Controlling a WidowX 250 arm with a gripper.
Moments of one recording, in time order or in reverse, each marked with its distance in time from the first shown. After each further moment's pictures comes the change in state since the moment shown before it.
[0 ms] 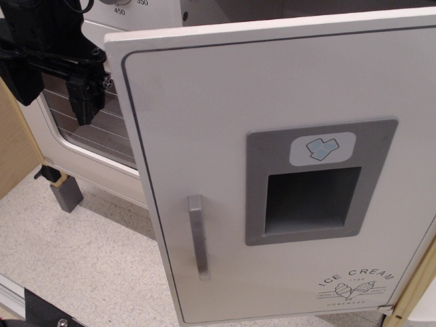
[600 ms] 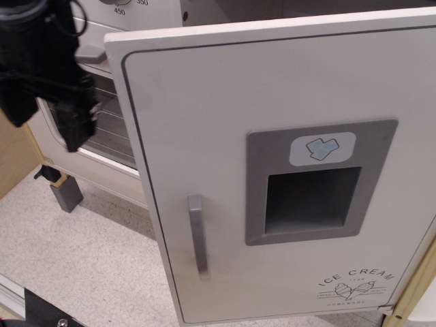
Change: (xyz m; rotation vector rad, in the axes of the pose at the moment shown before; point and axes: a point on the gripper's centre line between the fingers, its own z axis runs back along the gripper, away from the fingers) arm -0.027 -0.003 0.001 -0.002 0.028 -0.106
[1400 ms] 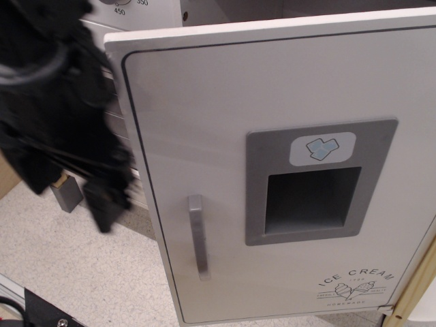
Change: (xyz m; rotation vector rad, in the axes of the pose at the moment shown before) arm -0.044 -0.085 0.024 -0.094 -0.013 -0.059
